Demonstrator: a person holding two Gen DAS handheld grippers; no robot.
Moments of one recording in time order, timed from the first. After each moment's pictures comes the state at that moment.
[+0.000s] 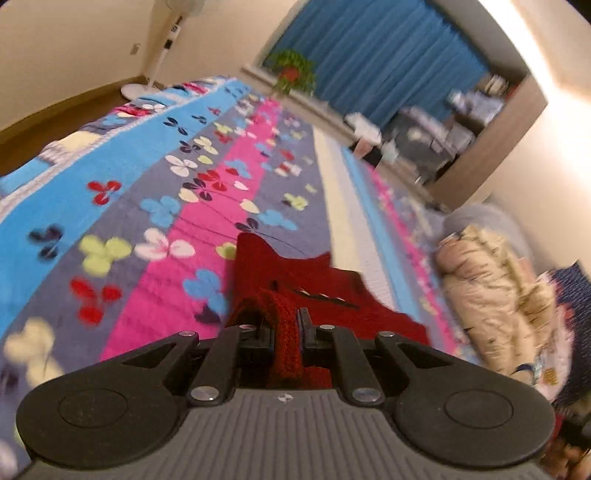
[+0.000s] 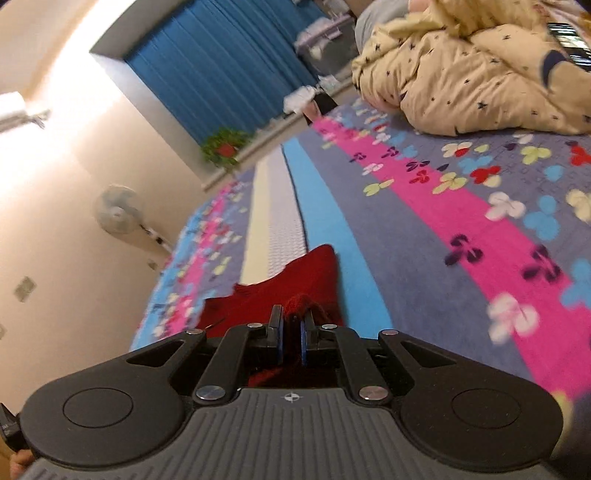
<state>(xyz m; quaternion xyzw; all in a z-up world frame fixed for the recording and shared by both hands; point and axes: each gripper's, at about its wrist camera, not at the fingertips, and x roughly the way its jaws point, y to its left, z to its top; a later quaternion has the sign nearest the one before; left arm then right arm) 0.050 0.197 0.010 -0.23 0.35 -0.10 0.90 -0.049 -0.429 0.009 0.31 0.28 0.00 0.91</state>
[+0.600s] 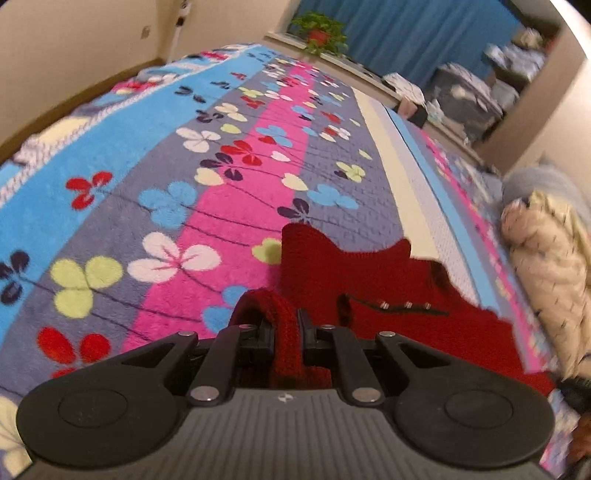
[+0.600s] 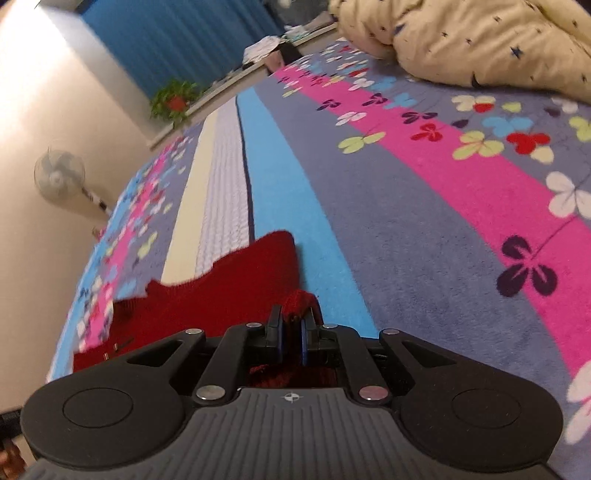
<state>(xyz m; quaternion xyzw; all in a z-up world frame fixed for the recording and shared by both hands) 0.155 0.189 -0.064 -0.20 0.41 -0.05 0.89 0.095 -0.428 -0.080 0.31 0.34 -0.04 0.89</state>
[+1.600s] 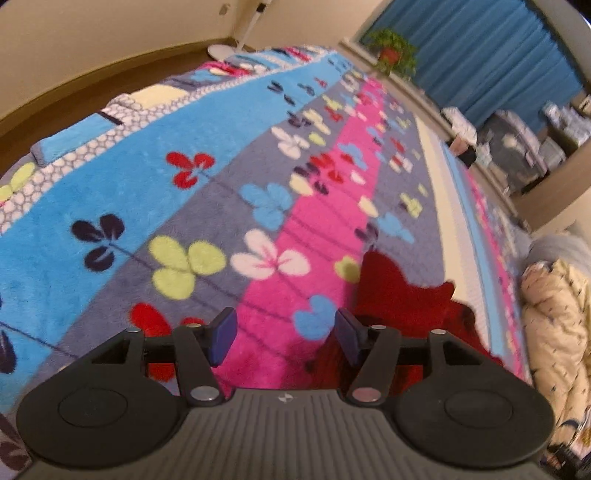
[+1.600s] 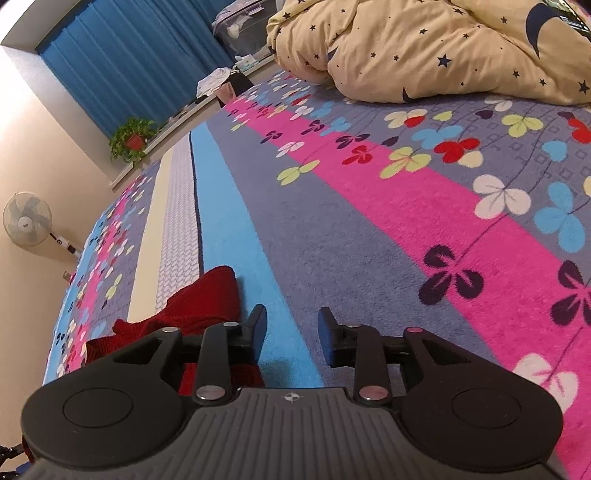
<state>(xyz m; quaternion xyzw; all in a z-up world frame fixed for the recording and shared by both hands) 0.132 0.265 -0.058 -0.26 0.43 0.02 0.86 0.060 -0.463 -0.077 0.32 0.32 -0.11 0.89</state>
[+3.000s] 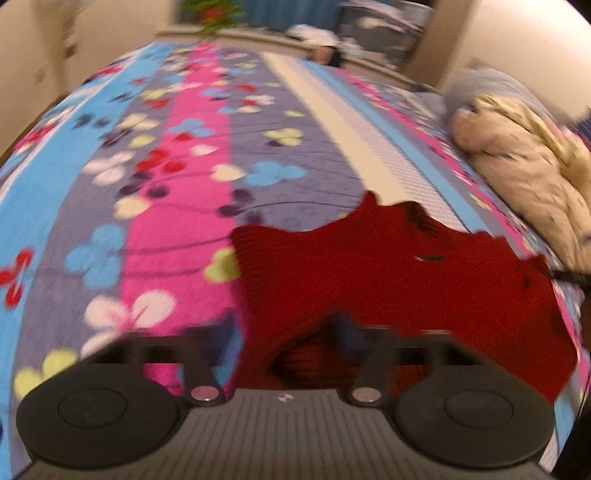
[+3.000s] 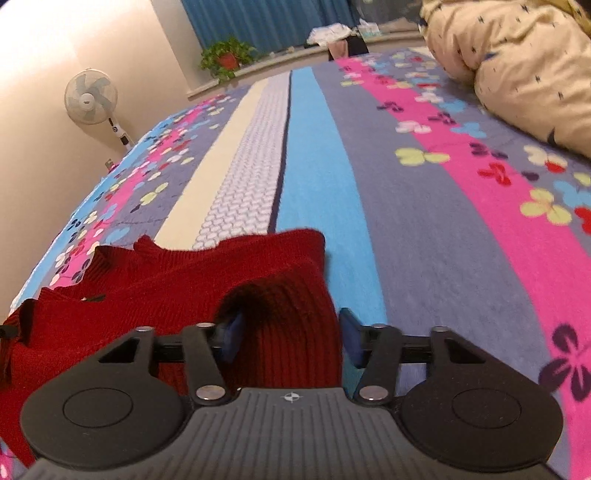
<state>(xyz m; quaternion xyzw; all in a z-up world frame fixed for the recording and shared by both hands) 0.204 0.157 -0.079 -0.02 0.41 -0.19 0.89 0.153 -0.397 -0.098 0.15 0.36 0.03 0.92</state>
